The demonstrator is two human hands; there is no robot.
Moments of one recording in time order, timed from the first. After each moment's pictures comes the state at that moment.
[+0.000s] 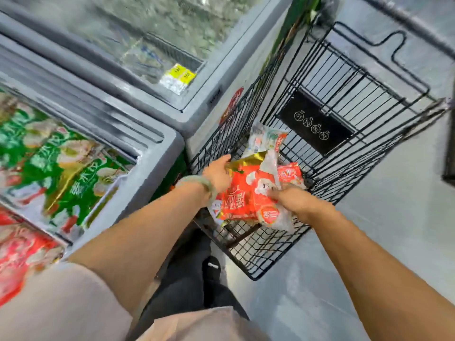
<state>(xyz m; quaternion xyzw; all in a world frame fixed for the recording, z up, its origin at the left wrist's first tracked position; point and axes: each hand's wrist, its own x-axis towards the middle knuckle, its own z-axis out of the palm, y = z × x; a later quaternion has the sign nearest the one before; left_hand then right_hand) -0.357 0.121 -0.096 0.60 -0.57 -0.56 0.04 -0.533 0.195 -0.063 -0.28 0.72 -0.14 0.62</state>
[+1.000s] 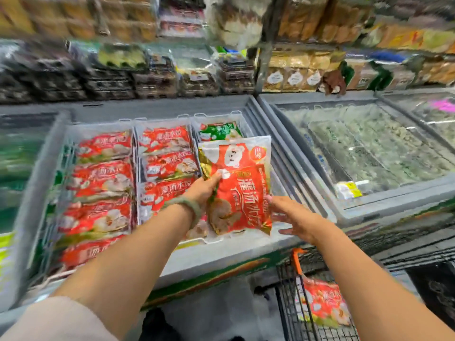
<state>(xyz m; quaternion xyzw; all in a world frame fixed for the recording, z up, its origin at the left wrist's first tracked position) 0.034 0.290 0.033 0.59 -0.10 -0.53 0.60 -0.178 0.194 0.051 -0.57 0.51 0.01 0.64</state>
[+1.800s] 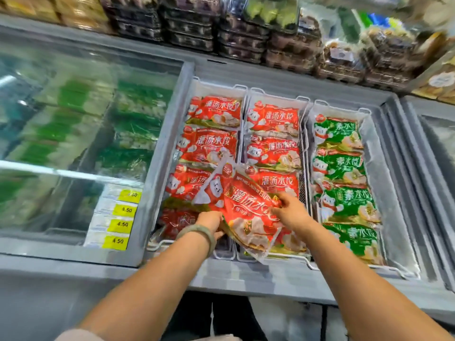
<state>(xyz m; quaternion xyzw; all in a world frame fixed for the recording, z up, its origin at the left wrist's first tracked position) 0.226 0.482 -0.103 0.59 0.30 -0.48 0.58 0.128 0.310 -0.054 -0.76 0.43 0.10 0.47</state>
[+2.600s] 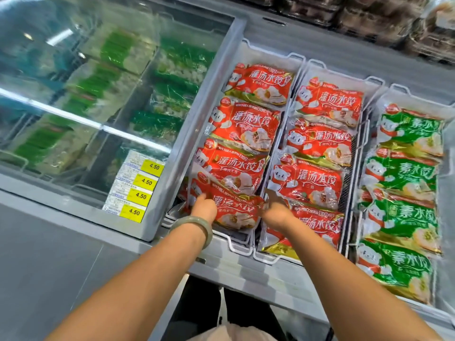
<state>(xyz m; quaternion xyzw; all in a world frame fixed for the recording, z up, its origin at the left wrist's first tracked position) 0.253 0.521 -0.132 0.73 0.30 -0.41 0.45 0.186 0.354 -0.132 -0.82 0.31 0.32 0.36</state>
